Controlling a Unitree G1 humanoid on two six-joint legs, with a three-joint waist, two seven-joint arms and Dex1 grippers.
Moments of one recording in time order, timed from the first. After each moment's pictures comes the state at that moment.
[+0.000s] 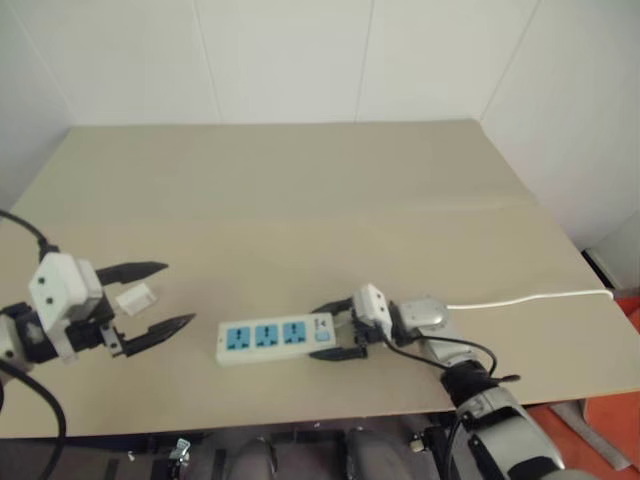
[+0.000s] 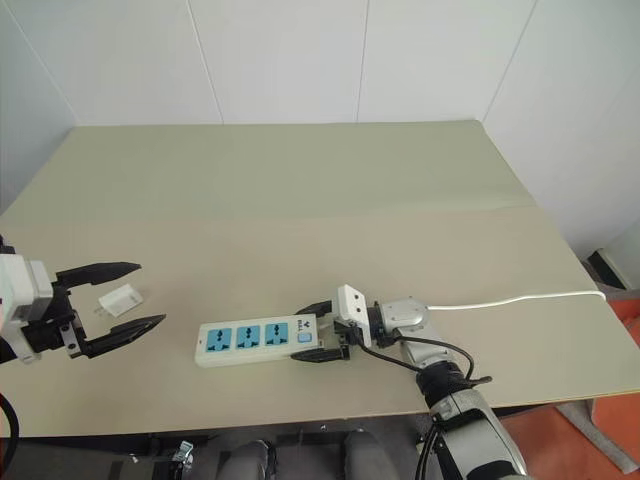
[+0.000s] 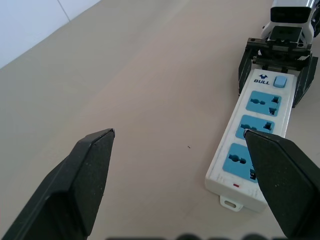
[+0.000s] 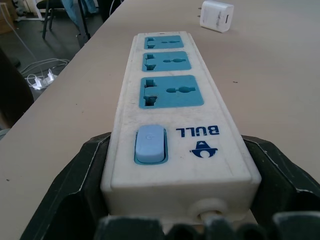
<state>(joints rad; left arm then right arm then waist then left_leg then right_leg) 0.16 0.92 0.62 -0.46 -0.59 0.39 -1.06 -0.56 -0.26 0.28 0.56 0.21 -0.31 1.38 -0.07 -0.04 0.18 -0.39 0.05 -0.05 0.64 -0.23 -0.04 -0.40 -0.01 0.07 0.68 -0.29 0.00</state>
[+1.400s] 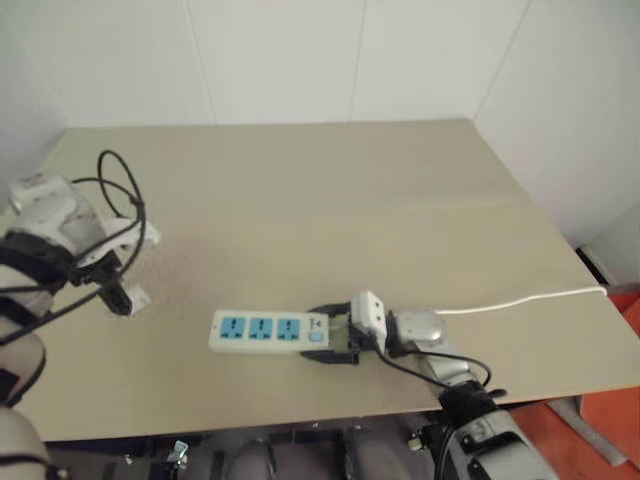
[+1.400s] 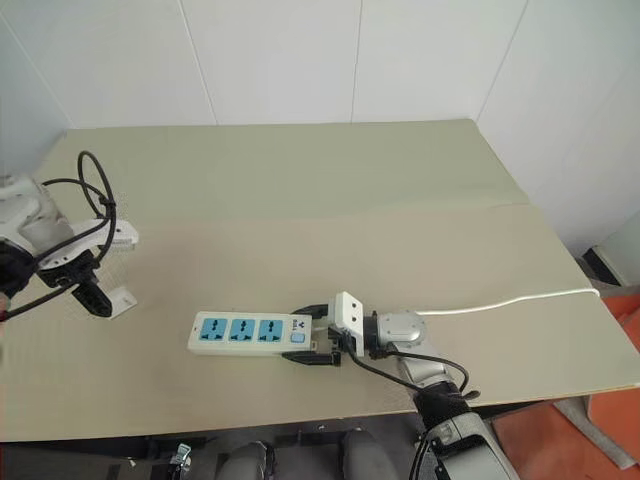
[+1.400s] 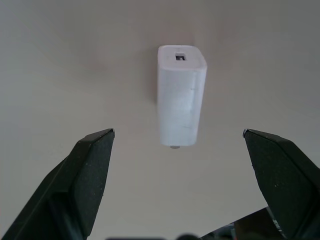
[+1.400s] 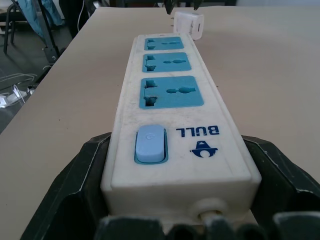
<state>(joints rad) -1.22 1.05 -0.97 0.72 0.28 0.78 -1.58 -0.42 -0.23 0.27 0.36 0.17 -0.22 1.22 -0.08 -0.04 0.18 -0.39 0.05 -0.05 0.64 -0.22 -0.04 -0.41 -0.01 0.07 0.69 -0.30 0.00</state>
